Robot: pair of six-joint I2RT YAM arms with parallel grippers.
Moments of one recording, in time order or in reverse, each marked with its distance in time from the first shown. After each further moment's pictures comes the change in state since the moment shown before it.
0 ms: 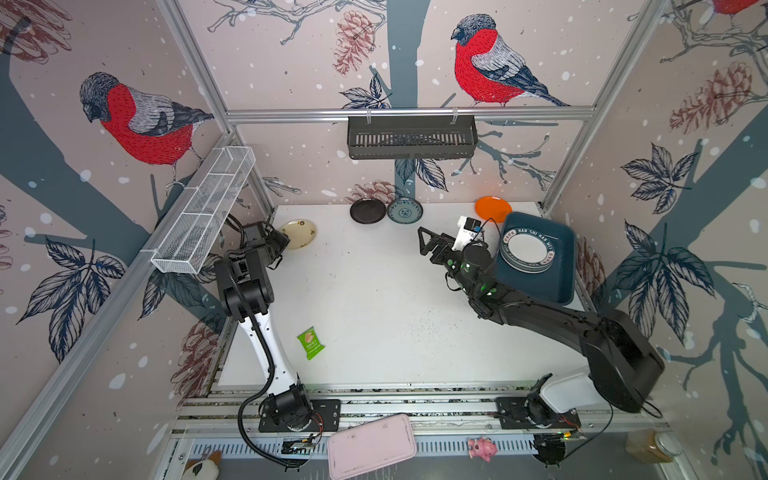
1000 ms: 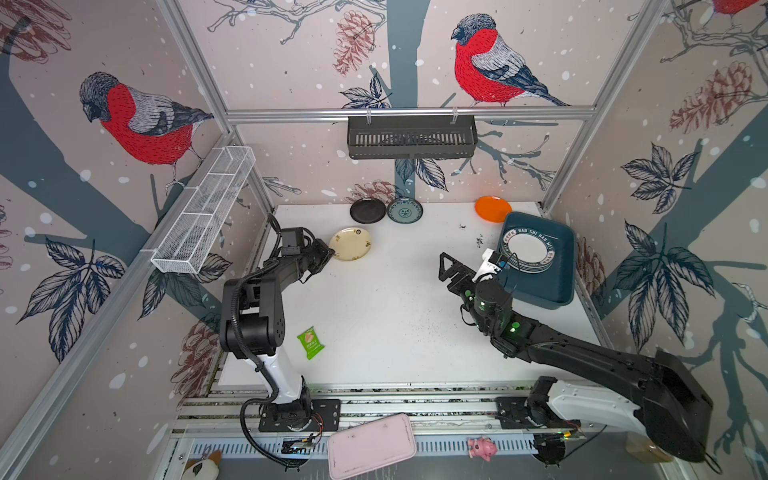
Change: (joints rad) left arm -0.319 -0.546 -0.457 -0.115 0.203 -0.154; right arm 0.162 -0.284 -0.230 -0.194 0.304 0.227
